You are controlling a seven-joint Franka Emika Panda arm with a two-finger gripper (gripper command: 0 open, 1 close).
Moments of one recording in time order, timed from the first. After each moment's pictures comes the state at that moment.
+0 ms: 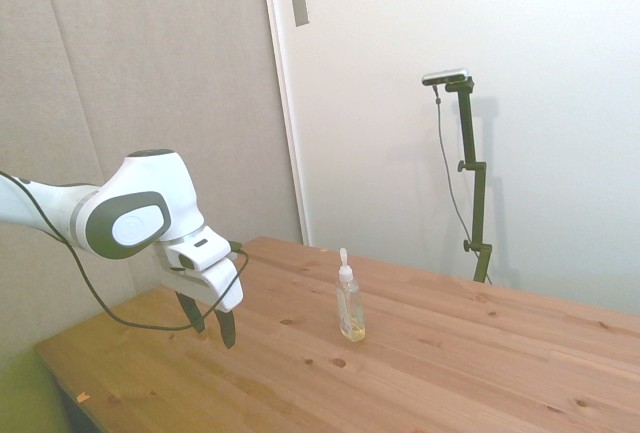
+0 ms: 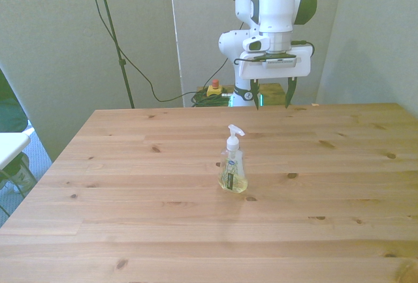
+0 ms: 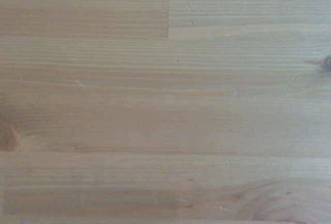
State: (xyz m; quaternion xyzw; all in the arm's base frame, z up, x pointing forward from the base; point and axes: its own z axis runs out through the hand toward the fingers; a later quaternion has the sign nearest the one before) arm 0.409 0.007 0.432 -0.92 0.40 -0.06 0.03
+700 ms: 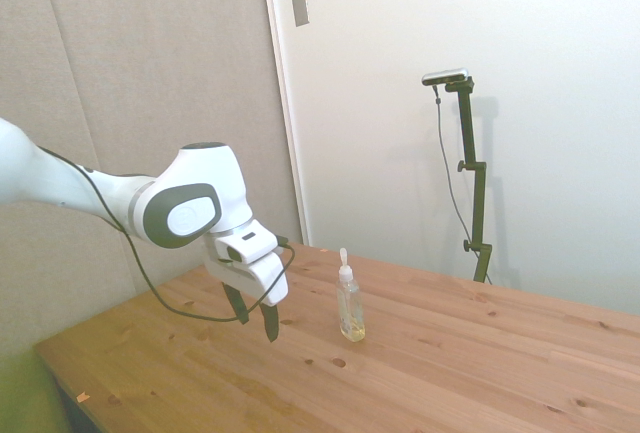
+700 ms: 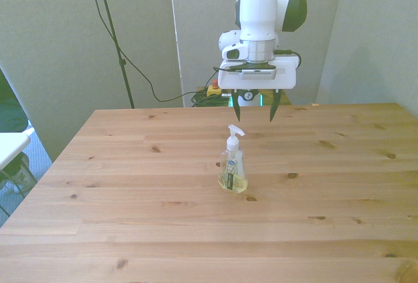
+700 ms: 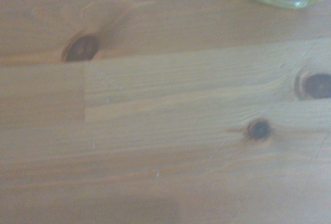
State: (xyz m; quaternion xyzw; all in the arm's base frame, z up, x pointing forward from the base) arm 0.479 -0.058 0.438 -0.88 0.46 -0.06 0.03
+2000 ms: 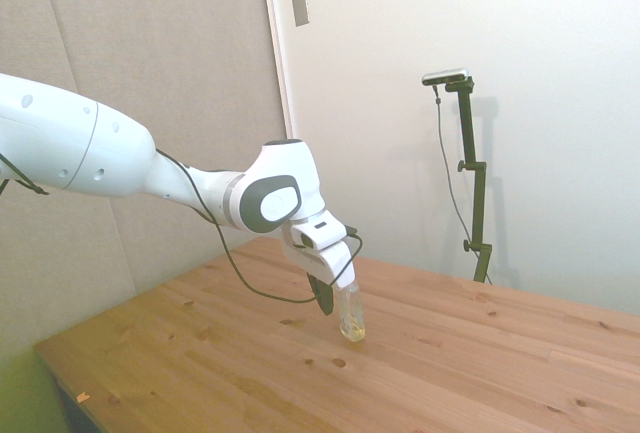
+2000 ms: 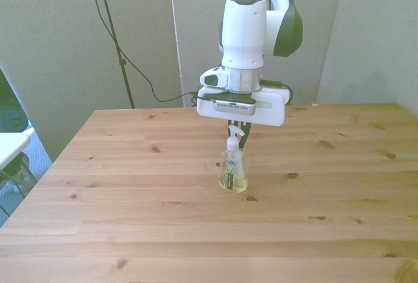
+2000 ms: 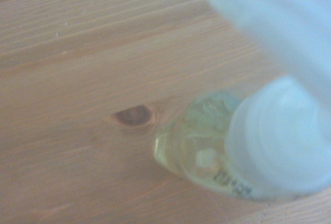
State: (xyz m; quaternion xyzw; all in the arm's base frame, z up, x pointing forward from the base) arm 0.596 -0.111 0.419 -0.84 0.54 -0.08 0.01
